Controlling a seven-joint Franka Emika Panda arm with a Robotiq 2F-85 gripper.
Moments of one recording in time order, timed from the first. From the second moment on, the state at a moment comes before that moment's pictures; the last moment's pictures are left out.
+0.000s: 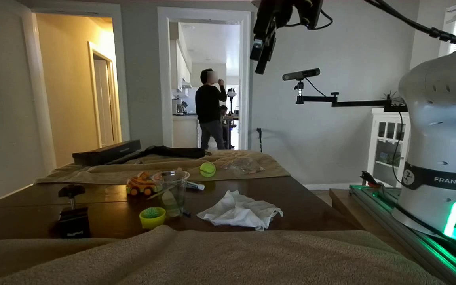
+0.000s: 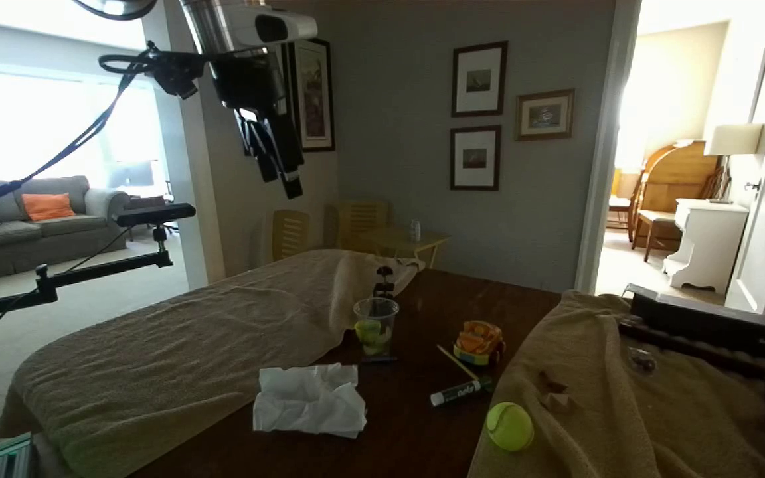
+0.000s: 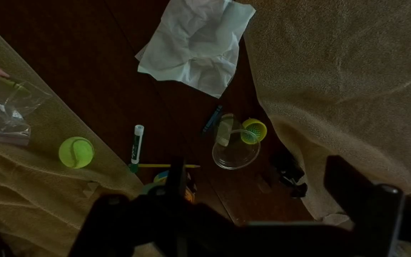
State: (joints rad) arm -0.01 -0.66 -0.03 -2.51 0.11 2.14 0.06
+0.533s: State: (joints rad) arm -0.01 -0.48 -0.08 -2.48 0.11 2.40 0.01
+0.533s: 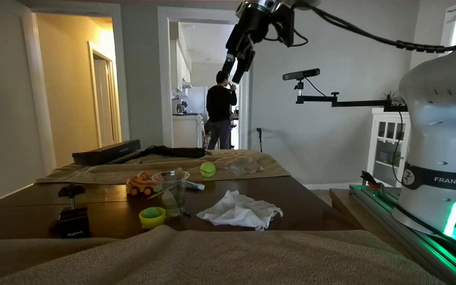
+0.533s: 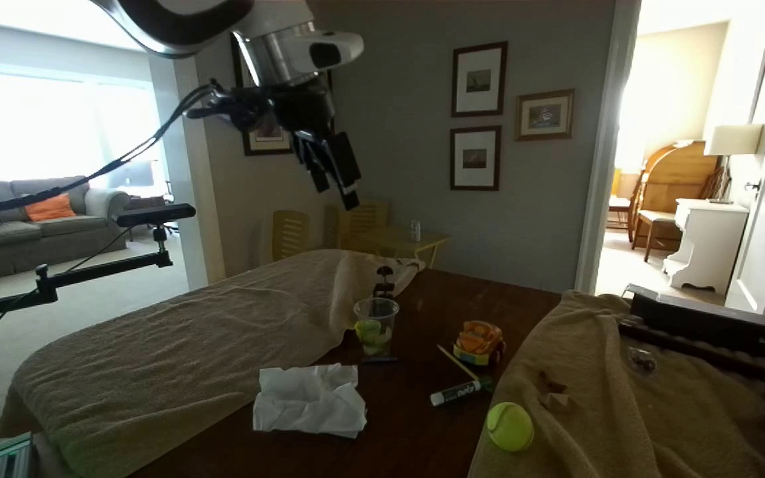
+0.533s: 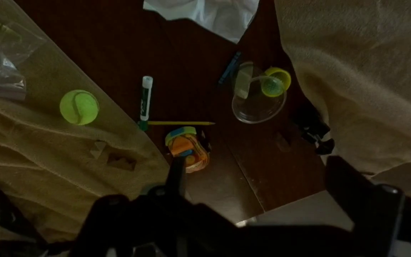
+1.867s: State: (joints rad) arm -0.07 0.27 -0.13 -1.91 0.15 2.32 0.05
